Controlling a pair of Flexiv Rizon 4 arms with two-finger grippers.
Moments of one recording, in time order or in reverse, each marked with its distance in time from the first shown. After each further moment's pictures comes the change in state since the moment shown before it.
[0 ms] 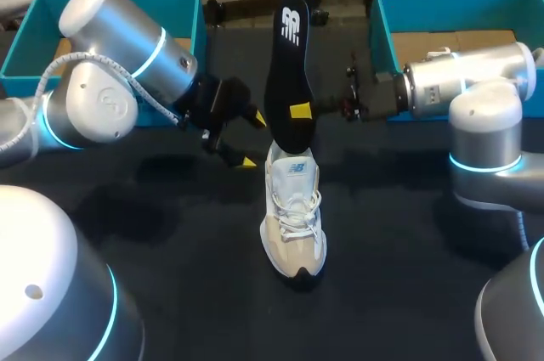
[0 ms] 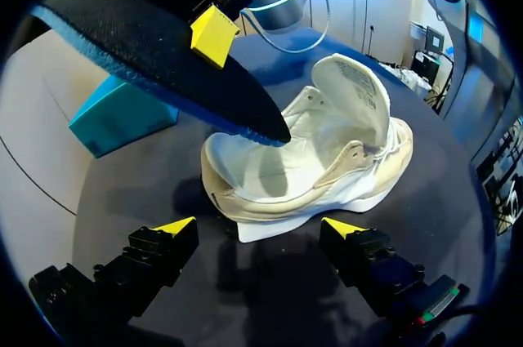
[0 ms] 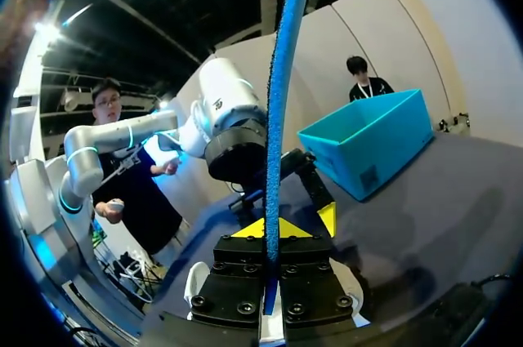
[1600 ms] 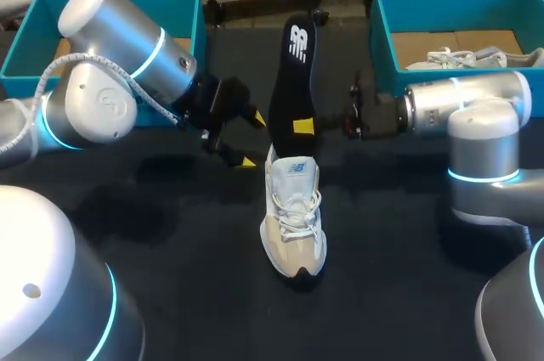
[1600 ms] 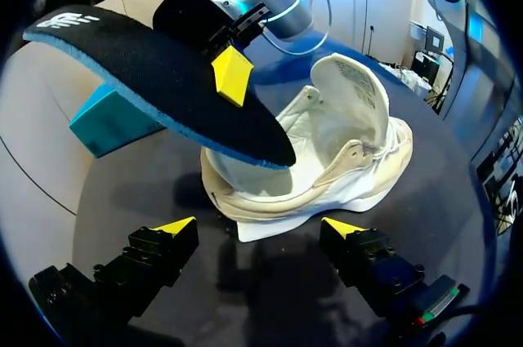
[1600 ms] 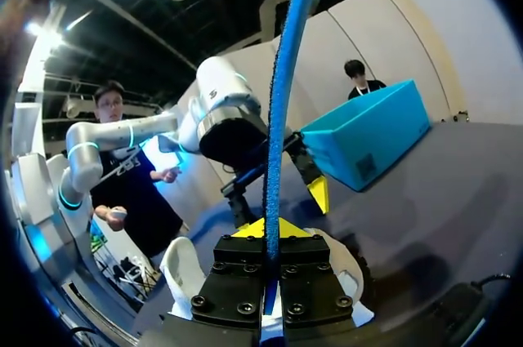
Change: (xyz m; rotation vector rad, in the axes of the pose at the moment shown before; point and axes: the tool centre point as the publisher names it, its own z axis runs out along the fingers) left arm 0.000 0.000 0.000 0.002 0.000 0.000; right arm -0.013 -0.034 0.003 -0.042 0.009 0.010
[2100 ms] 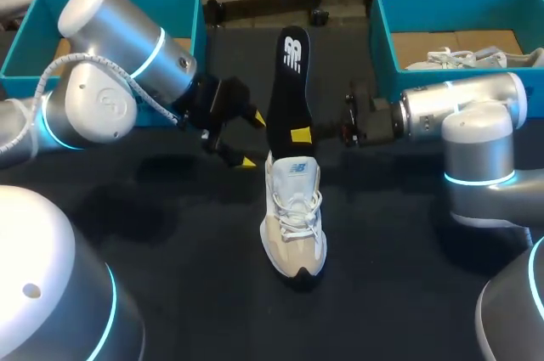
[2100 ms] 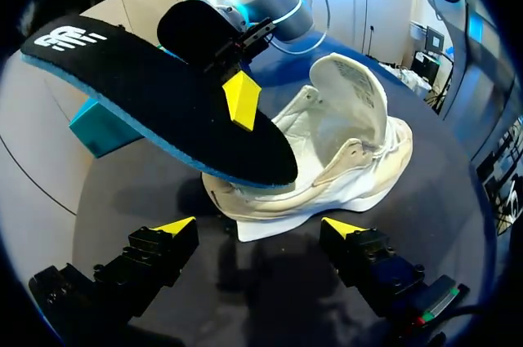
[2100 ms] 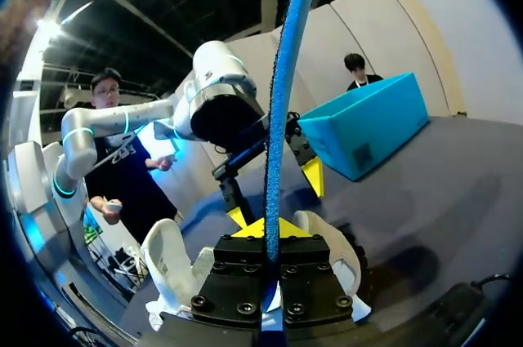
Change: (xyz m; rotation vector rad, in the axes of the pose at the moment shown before) left arm 0.000 0.000 0.000 0.000 0.000 0.000; right arm -0.008 -0.019 0.005 0.038 -0.020 -0.024
